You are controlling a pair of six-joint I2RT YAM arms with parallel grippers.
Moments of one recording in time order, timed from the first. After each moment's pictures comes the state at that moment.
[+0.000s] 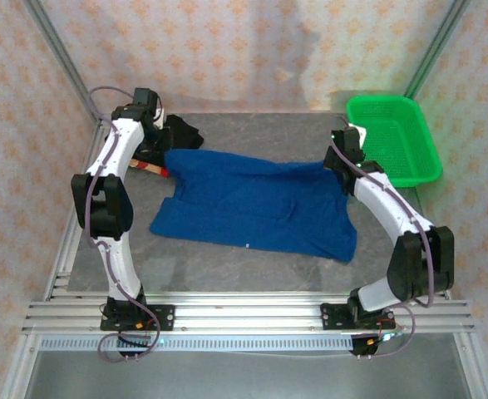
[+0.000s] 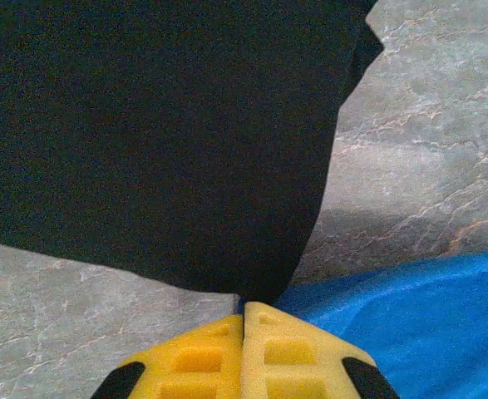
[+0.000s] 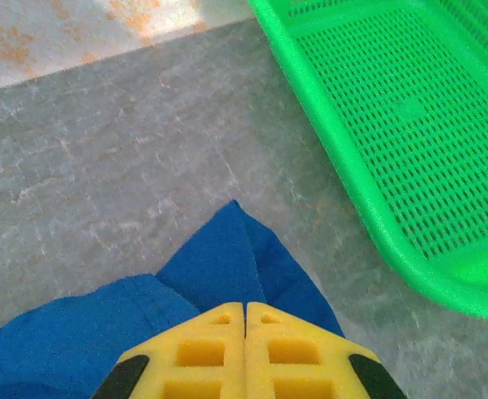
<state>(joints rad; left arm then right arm) 0.02 2.02 1.89 -1.01 0.06 -0.17 0.20 1.45 1.11 -0.41 0.36 0.40</state>
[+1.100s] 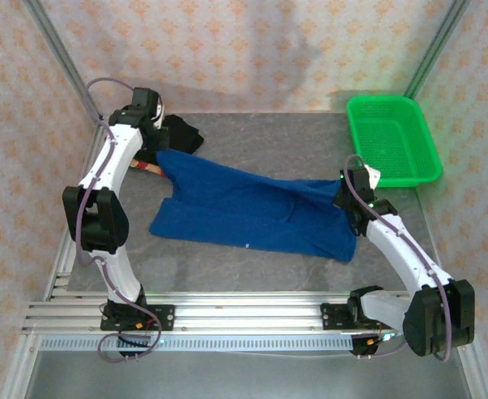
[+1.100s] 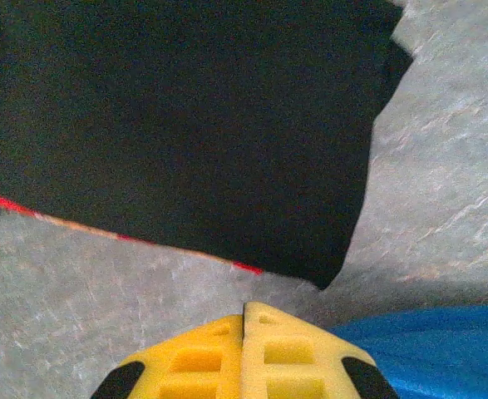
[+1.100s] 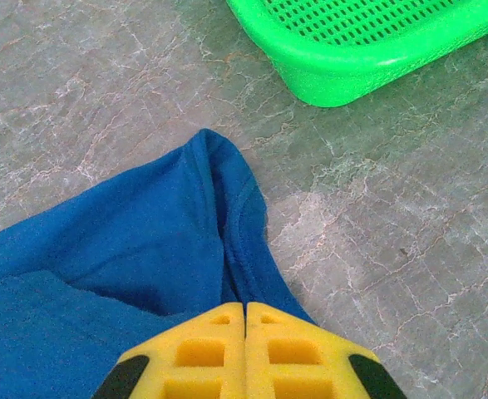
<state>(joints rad) -0.04 1.88 1.80 -0.95 -0.14 -0.04 0.20 1.12 0.78 -0.54 0.36 0.56</state>
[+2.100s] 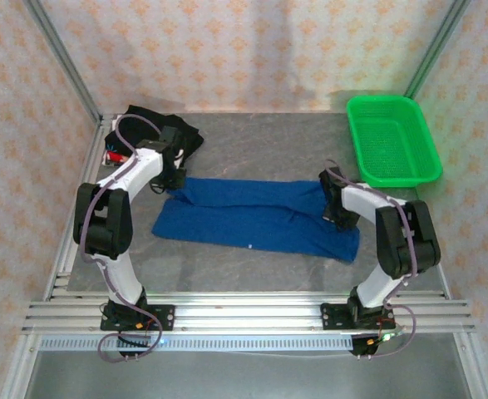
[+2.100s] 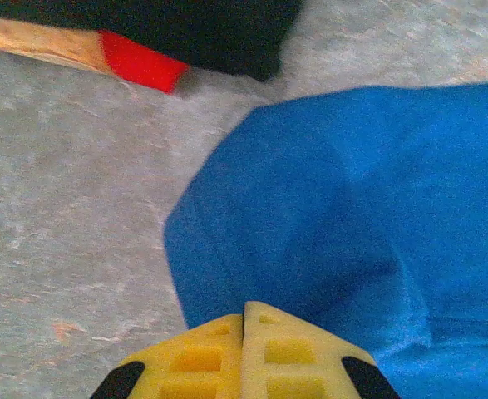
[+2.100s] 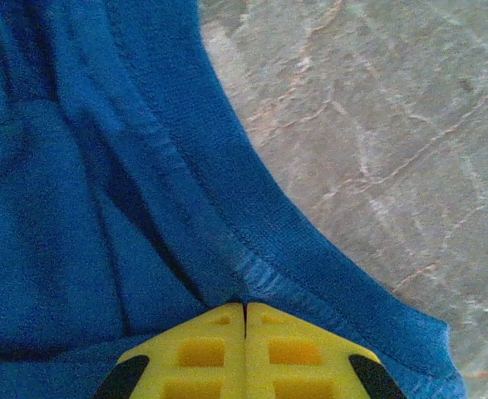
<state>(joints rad) -0.16 1.83 1.39 -0.89 -0.16 -0.14 0.20 1.66 0.91 -0.74 0.34 0.74</state>
